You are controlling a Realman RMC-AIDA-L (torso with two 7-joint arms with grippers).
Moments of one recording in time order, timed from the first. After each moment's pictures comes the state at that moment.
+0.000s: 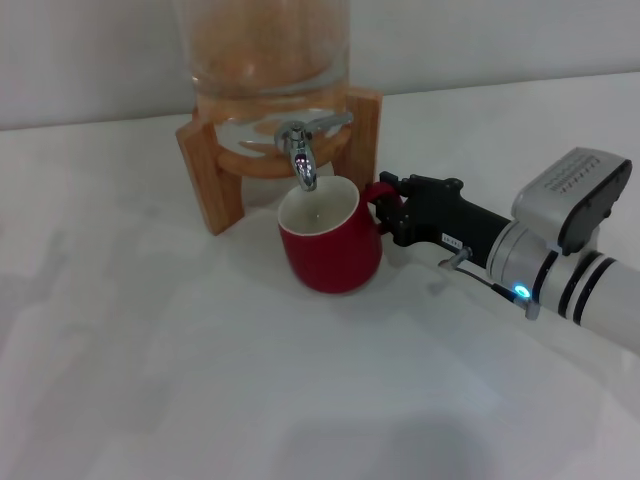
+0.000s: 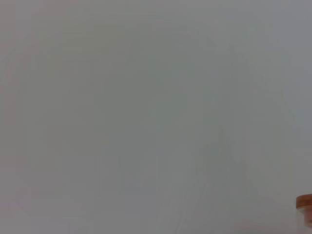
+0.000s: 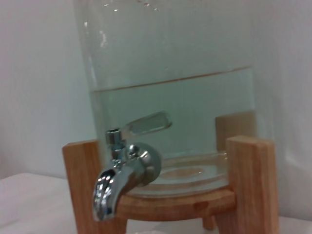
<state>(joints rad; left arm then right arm) -0.29 -2.08 1.40 0.28 0.22 1.45 -0.57 0.55 2.03 -2.32 -0.30 0.36 -0.89 0.54</state>
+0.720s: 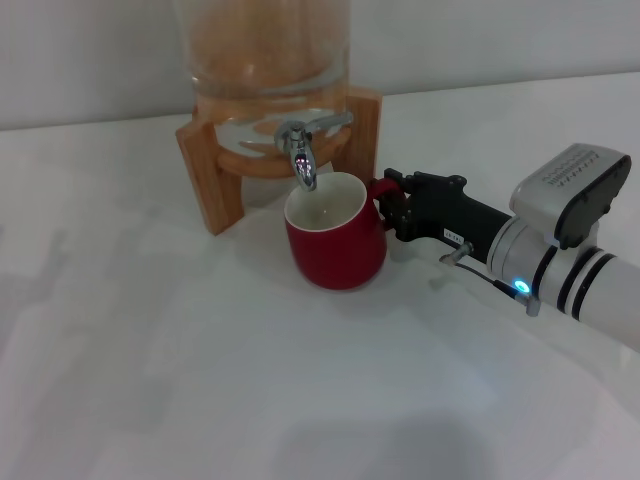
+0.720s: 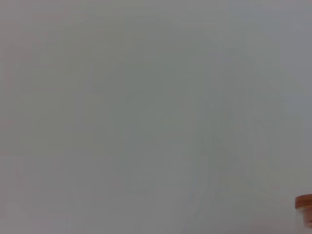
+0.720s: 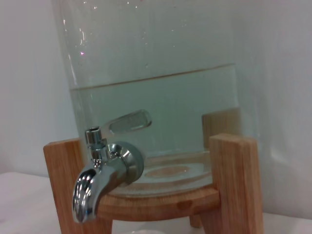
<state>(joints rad) -0.29 -2.08 1.40 0.28 0.22 1.45 -0.57 0.56 2.03 -2.30 -0.30 0.36 -0.86 0.53</state>
